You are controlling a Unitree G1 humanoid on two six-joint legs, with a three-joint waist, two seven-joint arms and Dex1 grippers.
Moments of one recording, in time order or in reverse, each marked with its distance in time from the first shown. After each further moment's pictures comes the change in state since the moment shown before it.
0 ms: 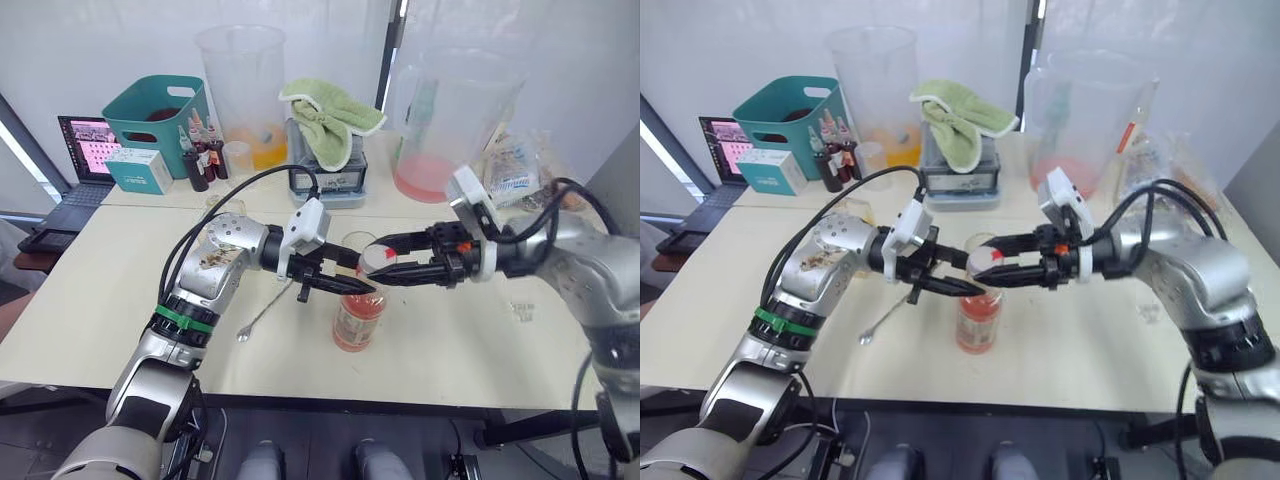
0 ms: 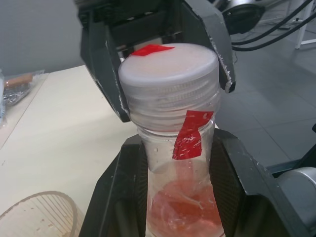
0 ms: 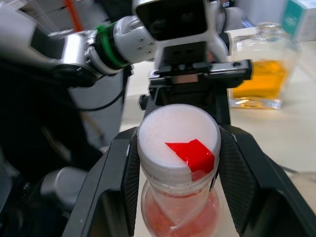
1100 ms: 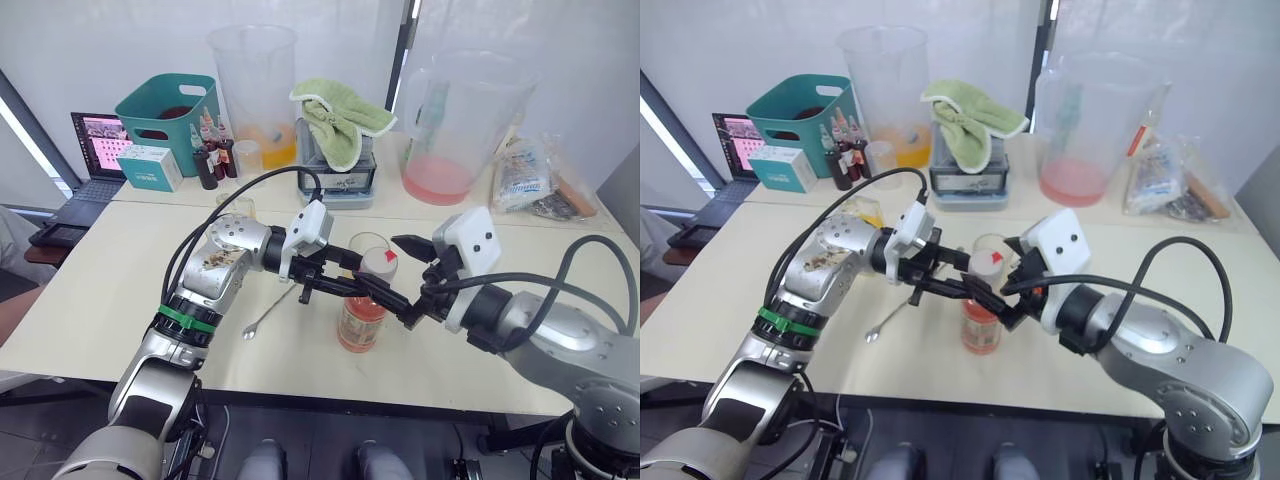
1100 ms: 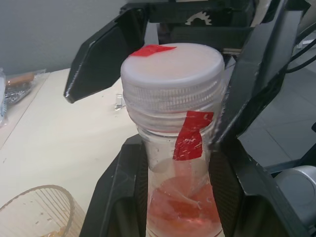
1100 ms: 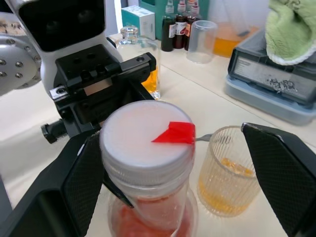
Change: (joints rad) left arm -0.003 -0.008 -0.003 0.013 0.002 -0.011 0.001; right arm 0.416 0.281 -0.400 -0.853 0.372 0.527 -1.385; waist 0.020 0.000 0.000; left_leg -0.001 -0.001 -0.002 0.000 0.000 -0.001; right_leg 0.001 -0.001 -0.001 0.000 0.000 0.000
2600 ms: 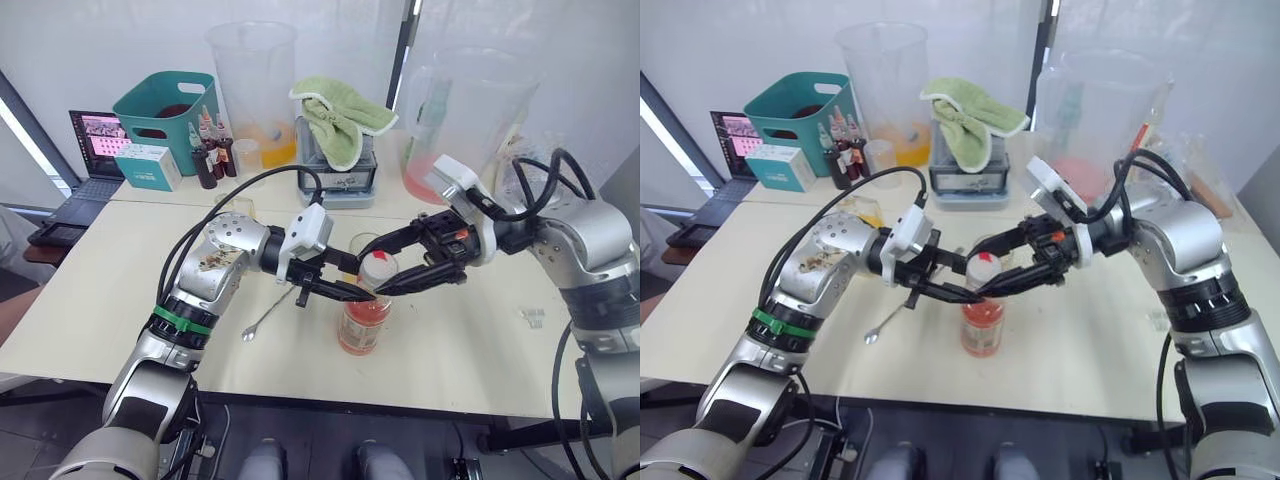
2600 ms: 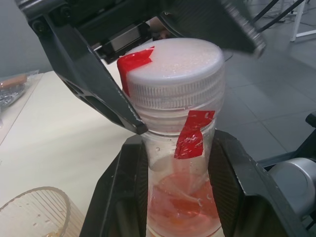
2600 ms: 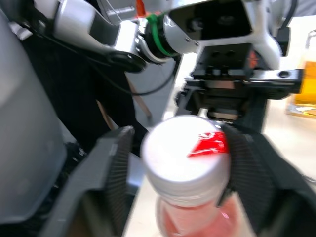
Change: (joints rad) left arm 0.008 0.024 -0.011 -0.048 -0.006 0.007 -0.012; right arm -0.496 -0.251 0.391 0.873 -0.386 -0.392 1.549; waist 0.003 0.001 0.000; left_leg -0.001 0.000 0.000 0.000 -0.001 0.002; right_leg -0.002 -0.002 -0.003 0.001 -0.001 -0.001
